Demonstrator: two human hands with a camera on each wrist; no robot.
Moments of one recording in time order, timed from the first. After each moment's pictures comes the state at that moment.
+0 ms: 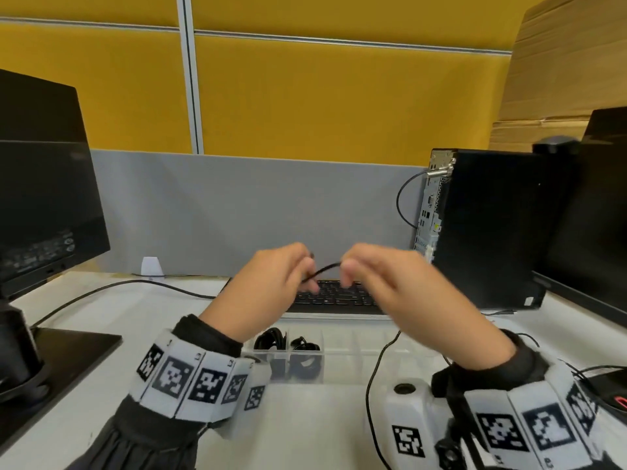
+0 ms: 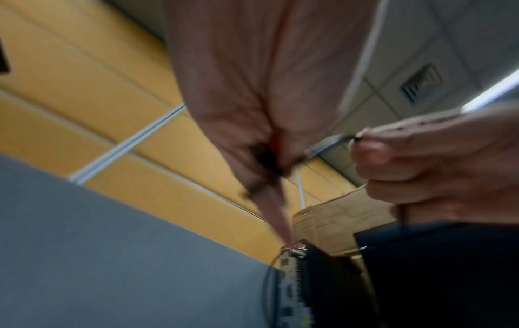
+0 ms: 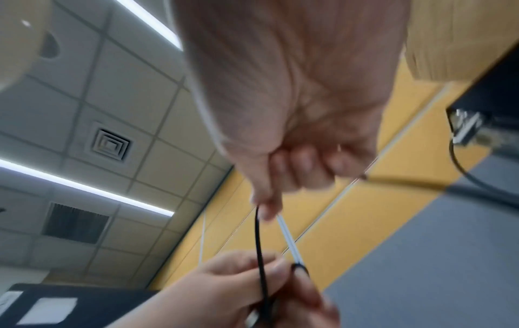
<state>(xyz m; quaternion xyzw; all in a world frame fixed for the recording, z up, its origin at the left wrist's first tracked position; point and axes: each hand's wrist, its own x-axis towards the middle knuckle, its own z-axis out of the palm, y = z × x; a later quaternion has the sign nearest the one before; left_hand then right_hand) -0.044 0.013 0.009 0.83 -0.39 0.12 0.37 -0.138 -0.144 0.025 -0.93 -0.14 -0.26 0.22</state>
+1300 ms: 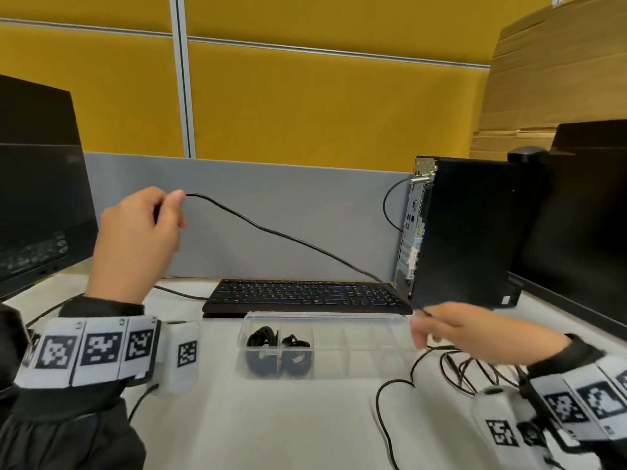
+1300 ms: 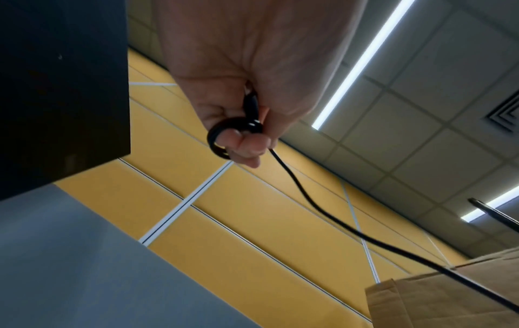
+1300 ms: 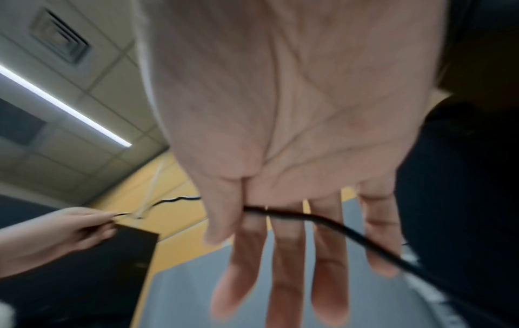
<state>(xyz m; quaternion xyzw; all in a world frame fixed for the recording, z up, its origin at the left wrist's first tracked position) -0.025 0.098 0.042 0.80 -0.20 0.38 0.41 -0.173 -0.228 0.008 -0.98 0.02 0.05 0.18</state>
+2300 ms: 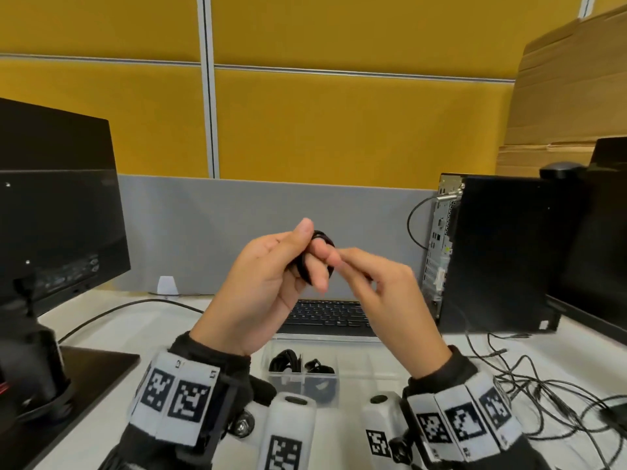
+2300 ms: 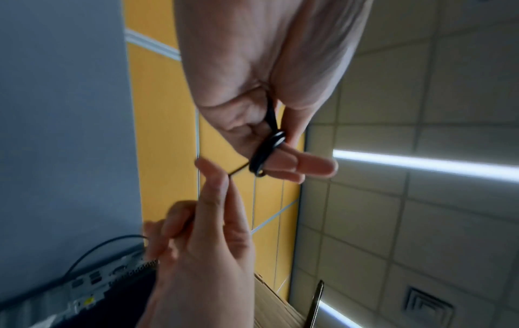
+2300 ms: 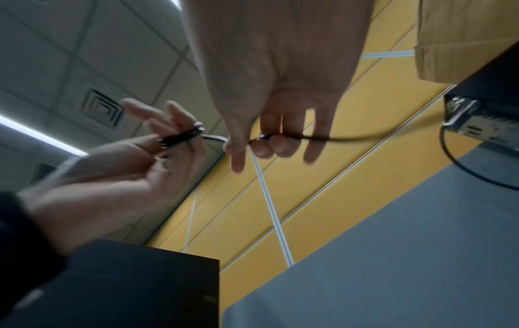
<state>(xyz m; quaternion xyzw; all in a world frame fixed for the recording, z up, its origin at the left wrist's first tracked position) -0.077 0.029 0.048 0.49 -0.37 -0.08 0.78 -0.098 -0.122 0.014 -0.84 -0.16 -0.42 0.32</state>
